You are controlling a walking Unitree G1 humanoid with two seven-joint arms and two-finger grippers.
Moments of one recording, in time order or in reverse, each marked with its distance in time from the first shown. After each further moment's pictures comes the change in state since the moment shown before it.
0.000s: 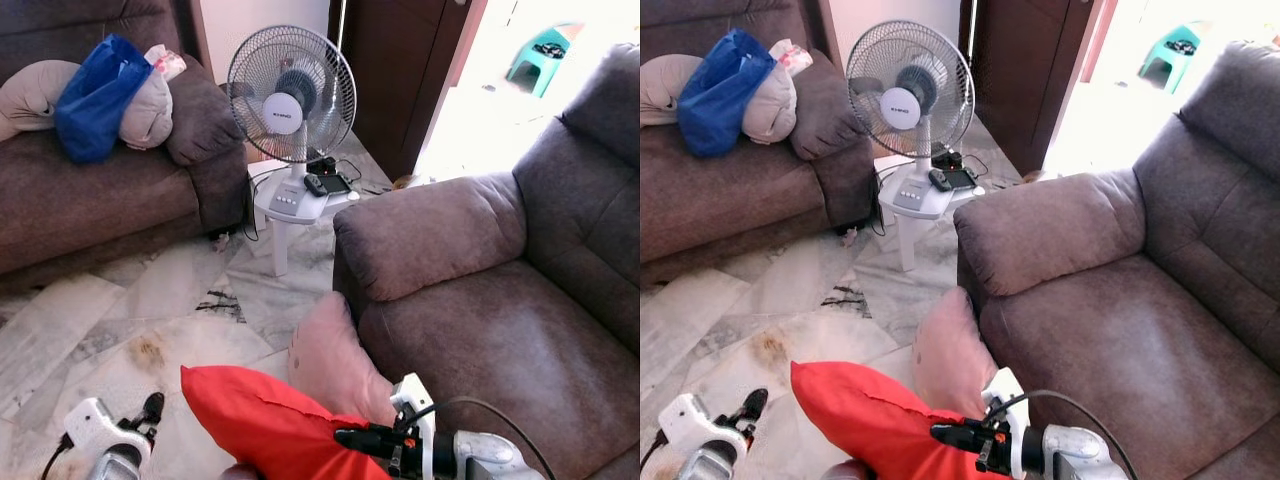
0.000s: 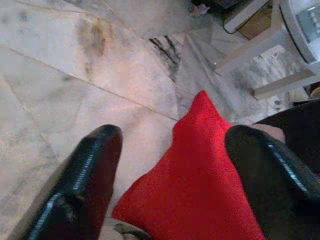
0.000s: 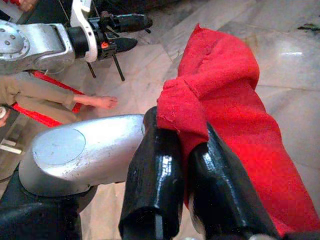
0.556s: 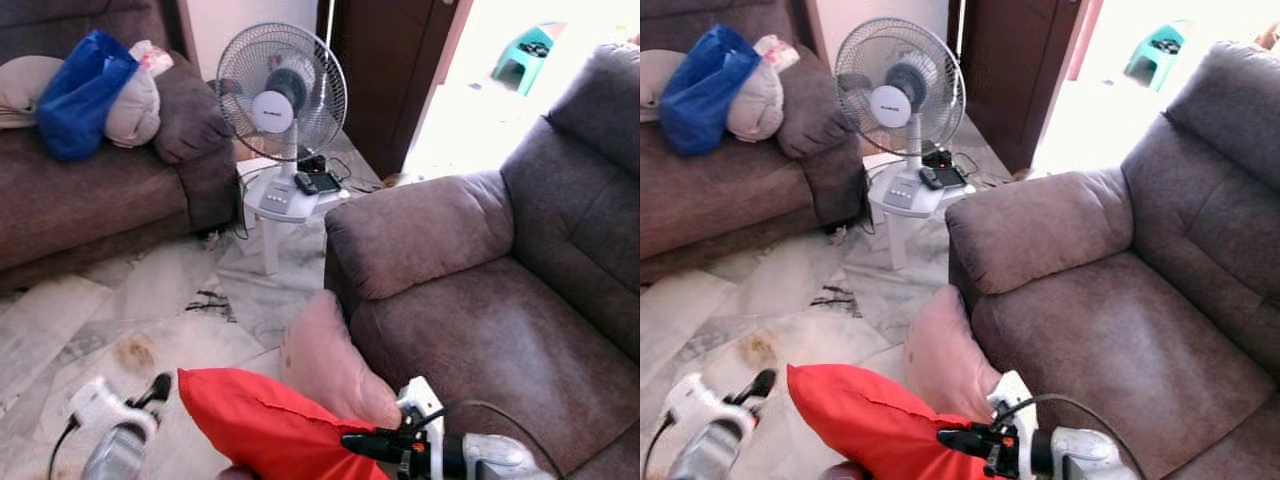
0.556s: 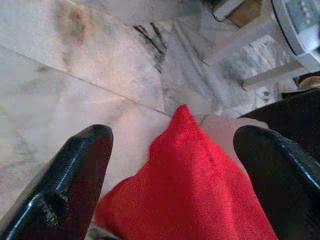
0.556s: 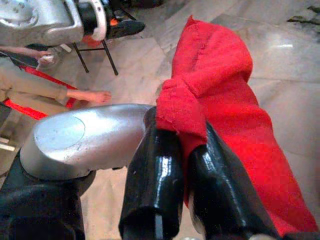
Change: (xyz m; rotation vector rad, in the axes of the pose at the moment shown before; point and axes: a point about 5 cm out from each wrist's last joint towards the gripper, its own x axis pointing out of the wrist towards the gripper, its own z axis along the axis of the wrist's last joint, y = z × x) left arm 0.019 -0.023 0.010 -0.024 0.032 -0.021; right arm -0.015 0.003 0.002 -0.022 0.034 -0.001
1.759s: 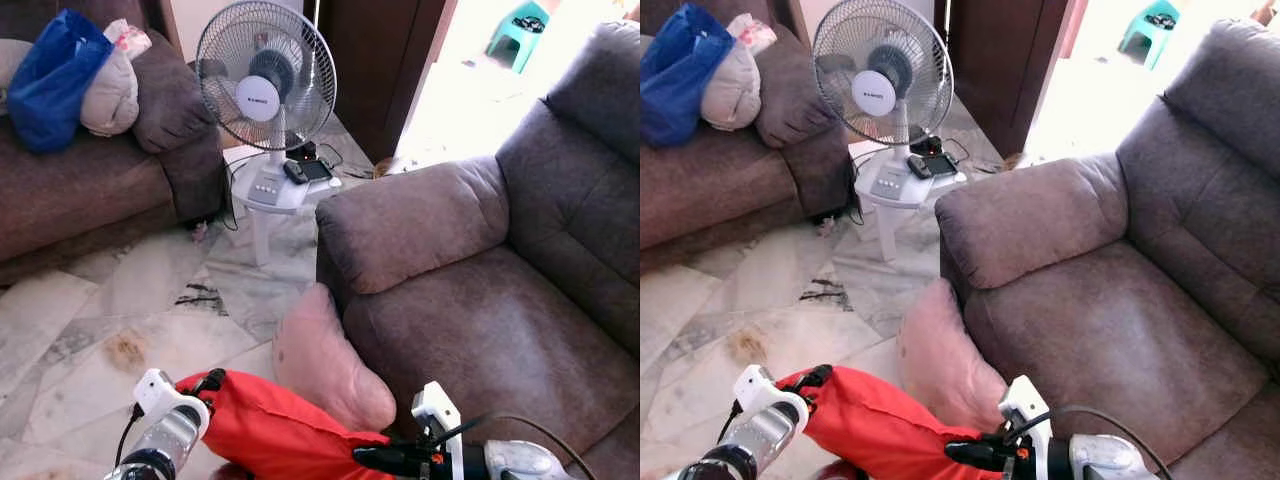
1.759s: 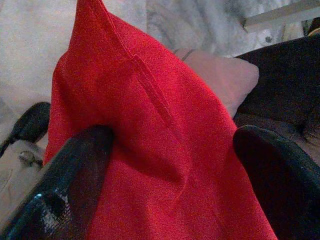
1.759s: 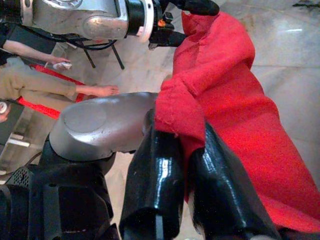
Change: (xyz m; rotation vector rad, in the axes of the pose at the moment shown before) left arm 0.009 -0.044 -0.042 -0.169 0.230 0.025; right arm -0.019 0.020 0.005 0.005 0.031 0.020
